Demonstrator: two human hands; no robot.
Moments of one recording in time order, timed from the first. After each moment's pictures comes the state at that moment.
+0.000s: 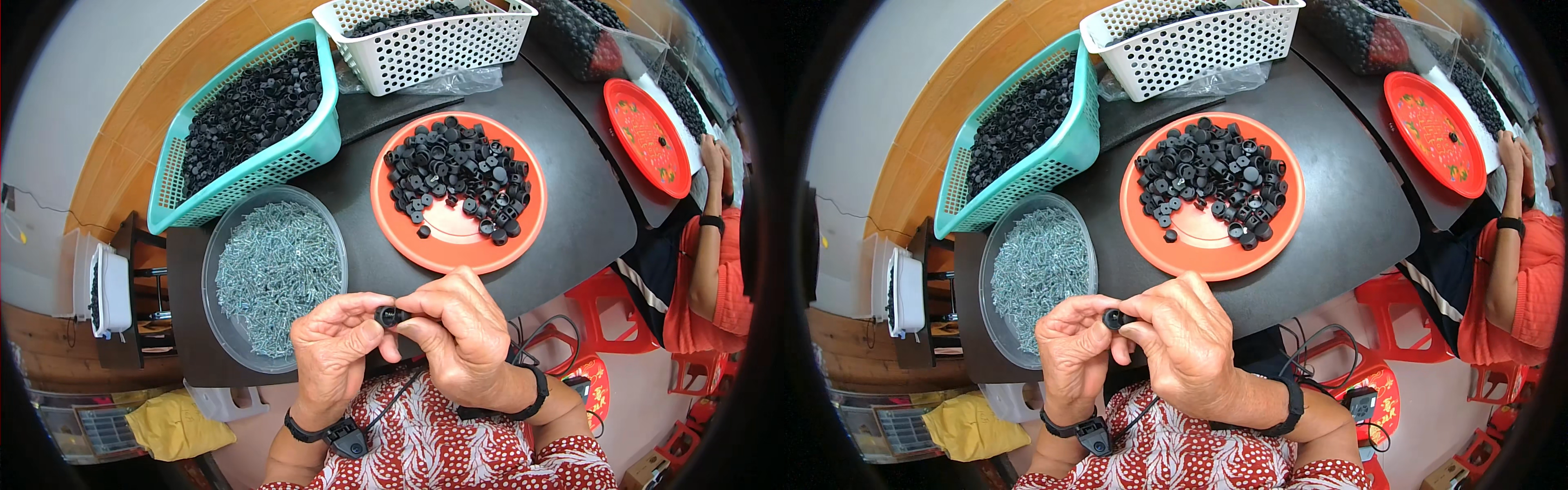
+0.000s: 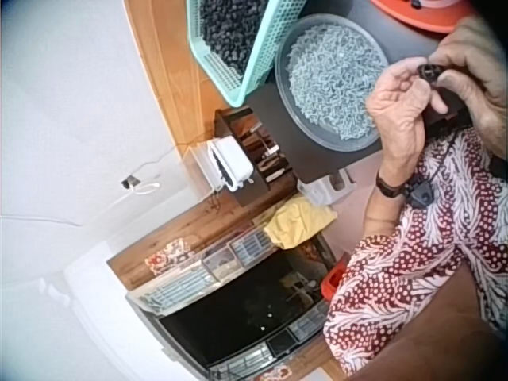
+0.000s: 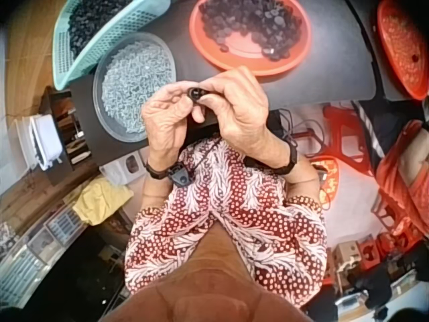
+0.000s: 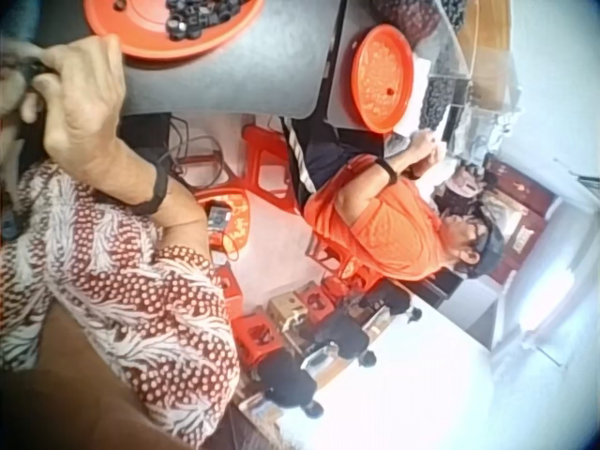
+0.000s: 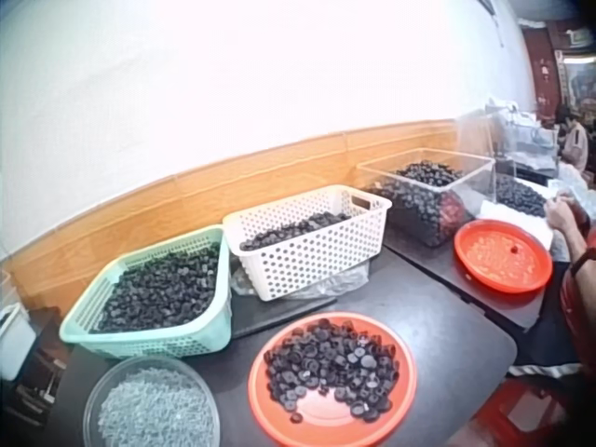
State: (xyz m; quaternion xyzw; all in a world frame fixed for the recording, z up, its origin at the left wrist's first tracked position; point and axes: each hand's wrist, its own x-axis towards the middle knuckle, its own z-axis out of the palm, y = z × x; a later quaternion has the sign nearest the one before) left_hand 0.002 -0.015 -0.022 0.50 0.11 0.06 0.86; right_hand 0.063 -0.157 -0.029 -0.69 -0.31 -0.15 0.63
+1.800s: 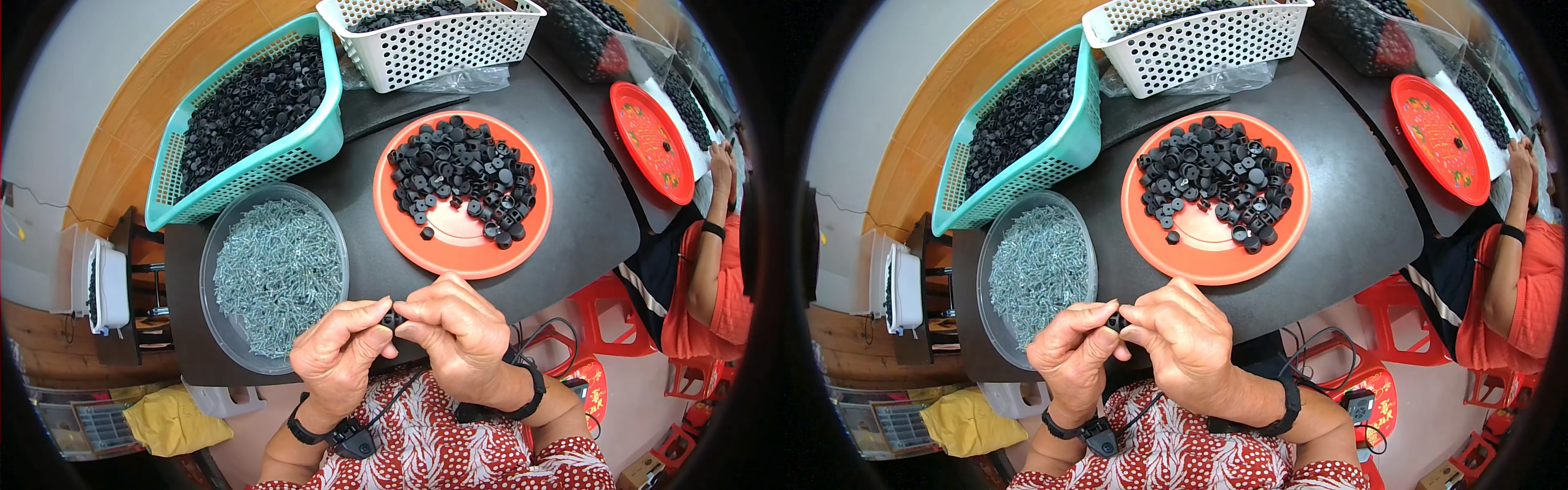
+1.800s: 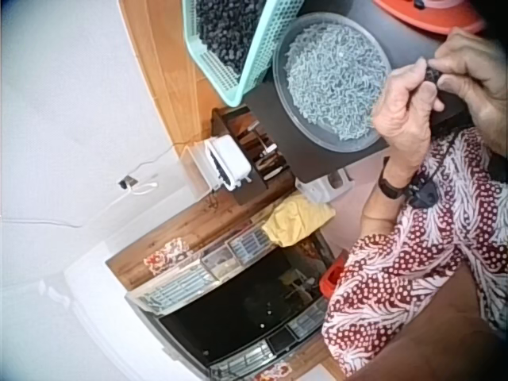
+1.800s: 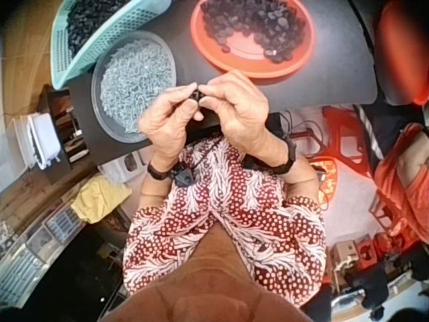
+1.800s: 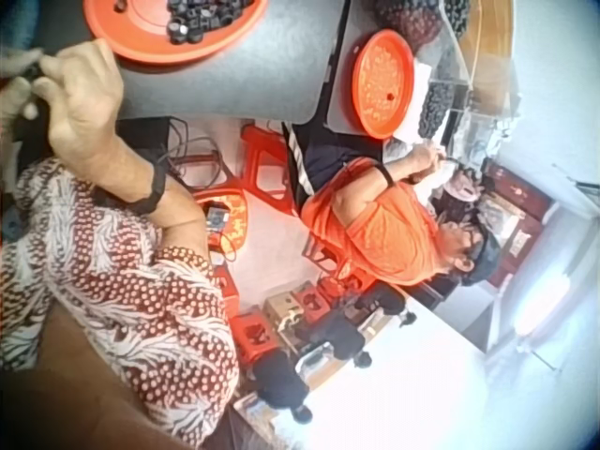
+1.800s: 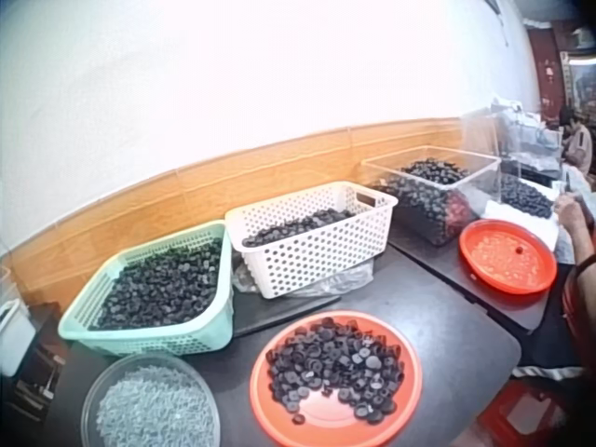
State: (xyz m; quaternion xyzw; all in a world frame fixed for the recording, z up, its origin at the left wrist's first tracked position) left_hand 0.000 -0.018 -0.025 0.74 0.03 0.19 0.64; right_hand 0.066 -0.151 -0.044 -0.66 -0.31 -0.12 0.67
